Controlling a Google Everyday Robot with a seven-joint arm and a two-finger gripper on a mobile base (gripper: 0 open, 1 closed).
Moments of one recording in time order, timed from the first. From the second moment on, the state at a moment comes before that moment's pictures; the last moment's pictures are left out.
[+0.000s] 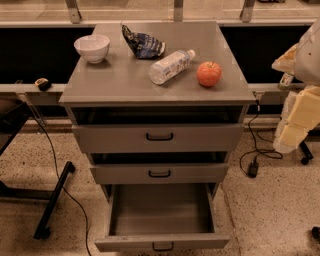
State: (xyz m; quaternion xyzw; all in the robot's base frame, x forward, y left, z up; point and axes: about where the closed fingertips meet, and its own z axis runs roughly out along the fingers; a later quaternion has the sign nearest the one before) arm 0.438 -0.217 0.977 -0.60 0.78 -0.04 0.16
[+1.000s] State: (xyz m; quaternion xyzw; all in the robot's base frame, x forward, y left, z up) arm 0.406 -0.188 0.896 -0.58 0.79 0.10 0.19
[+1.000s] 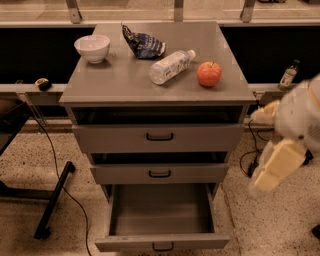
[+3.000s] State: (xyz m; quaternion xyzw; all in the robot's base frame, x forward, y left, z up) arm 0.381 -0.151 0.736 -0.51 0.80 0.19 0.24
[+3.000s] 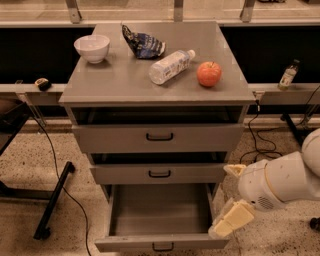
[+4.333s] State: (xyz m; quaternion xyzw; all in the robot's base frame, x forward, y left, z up) arm 0.415 -0.096 0.586 -0.50 0.76 0.25 0.33
